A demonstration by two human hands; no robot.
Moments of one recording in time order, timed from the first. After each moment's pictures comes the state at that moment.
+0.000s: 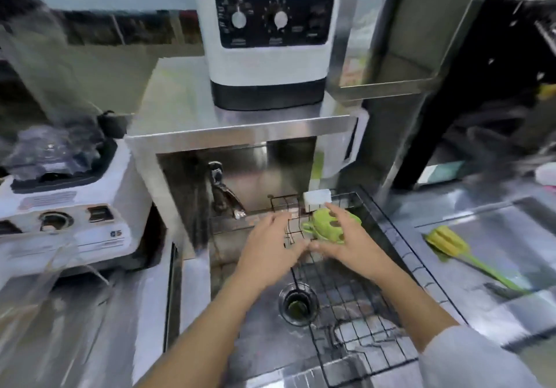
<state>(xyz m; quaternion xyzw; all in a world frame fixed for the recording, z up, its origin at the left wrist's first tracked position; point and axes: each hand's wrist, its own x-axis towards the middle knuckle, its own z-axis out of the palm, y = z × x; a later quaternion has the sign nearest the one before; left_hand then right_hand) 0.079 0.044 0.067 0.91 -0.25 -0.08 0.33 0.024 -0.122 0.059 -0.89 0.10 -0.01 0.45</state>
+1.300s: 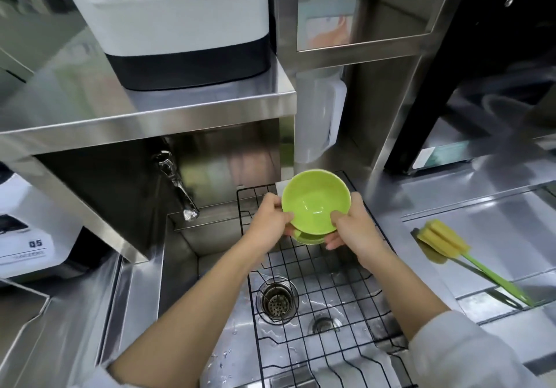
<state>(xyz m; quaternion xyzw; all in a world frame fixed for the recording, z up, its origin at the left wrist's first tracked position) 0.121 -0.065 0.034 0.75 -0.03 -0.27 0.61 0.057 -0.205 0.033 -0.77 0.27 -0.02 0.57</state>
